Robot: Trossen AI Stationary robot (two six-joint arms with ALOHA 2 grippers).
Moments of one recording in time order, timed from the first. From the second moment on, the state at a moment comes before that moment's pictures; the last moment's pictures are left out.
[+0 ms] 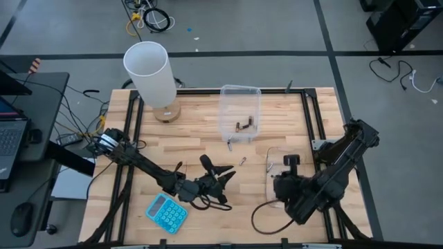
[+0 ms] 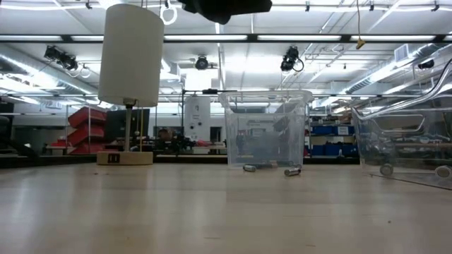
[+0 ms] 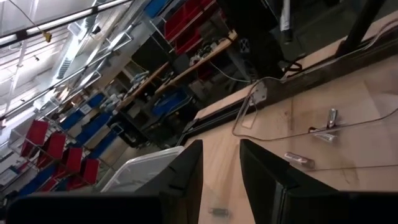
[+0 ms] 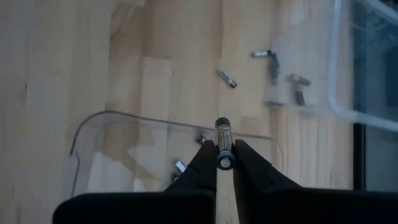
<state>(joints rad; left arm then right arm) -0.51 1.85 1.04 0.79 -1.00 0.60 0.77 1.65 1.68 -1.57 0.51 0.67</state>
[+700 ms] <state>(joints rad) -0.51 1.85 1.04 0.78 -1.46 0.65 0.53 1.22 1.05 -1.27 0.25 0.96</state>
